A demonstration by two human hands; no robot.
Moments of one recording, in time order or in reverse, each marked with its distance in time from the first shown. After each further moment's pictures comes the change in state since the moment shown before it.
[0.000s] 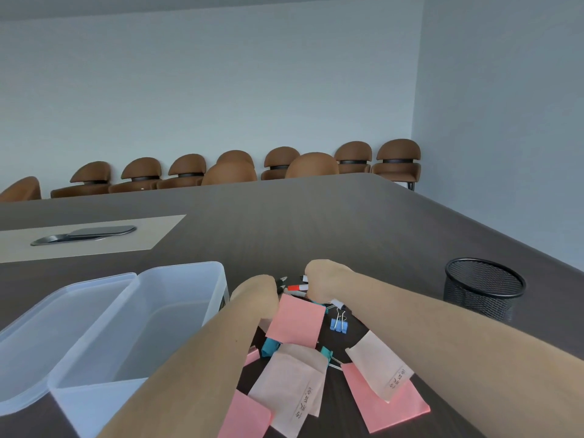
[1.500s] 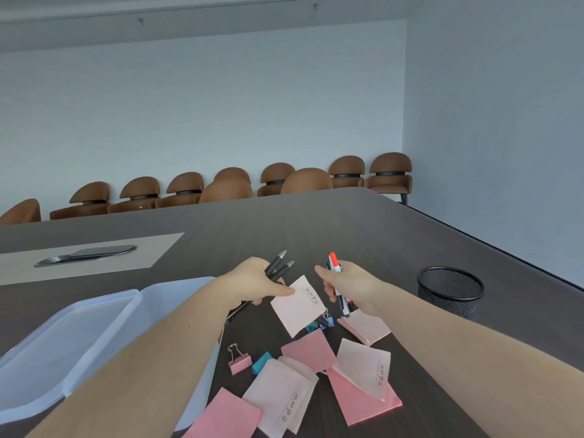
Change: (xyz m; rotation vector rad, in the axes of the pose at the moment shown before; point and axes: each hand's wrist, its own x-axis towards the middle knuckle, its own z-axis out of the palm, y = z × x) left_hand -0.037 0.006 -0.061 -0.695 -0.103 0.161; right_hand -0.052 0.052 -0.016 0.987 0.126 0.014
